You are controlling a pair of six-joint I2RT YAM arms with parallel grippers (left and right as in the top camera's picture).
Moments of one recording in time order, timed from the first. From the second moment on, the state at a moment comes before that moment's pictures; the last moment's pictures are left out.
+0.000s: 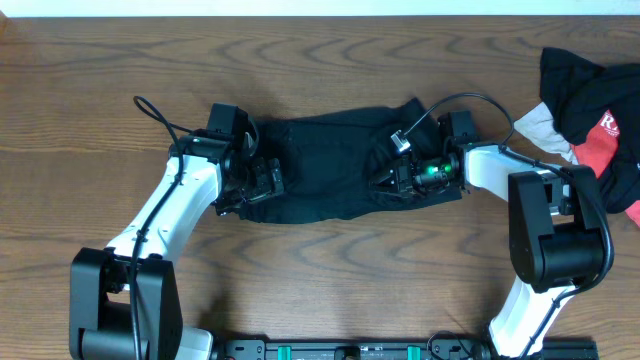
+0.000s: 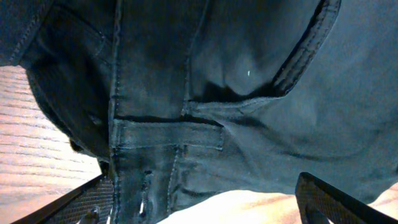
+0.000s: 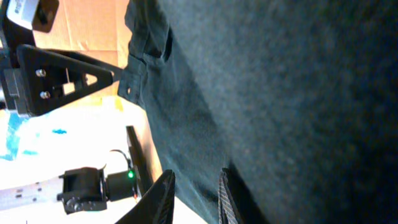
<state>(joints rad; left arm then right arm) -0.18 1.63 1.05 -0.84 0.23 -0.46 0.15 1.98 1.00 -0.36 -1.10 0.19</state>
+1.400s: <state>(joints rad) -0.18 1.57 1.05 -0.72 0.04 -0.33 0.21 2.00 1.17 -0.51 -0.89 0.29</state>
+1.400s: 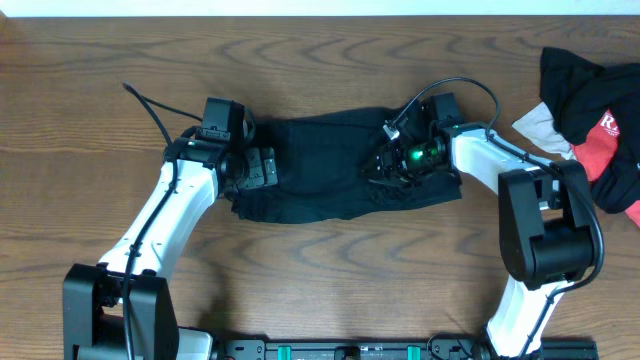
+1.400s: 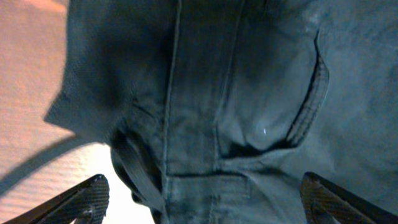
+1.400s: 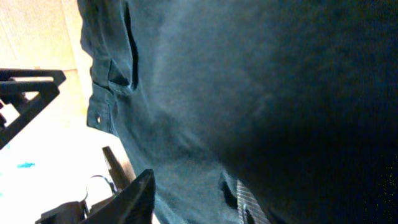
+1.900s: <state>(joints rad) 0.04 1.60 1.05 -0.67 0.04 -0.23 0.21 1.62 1.22 -0.76 -0.71 0.22</state>
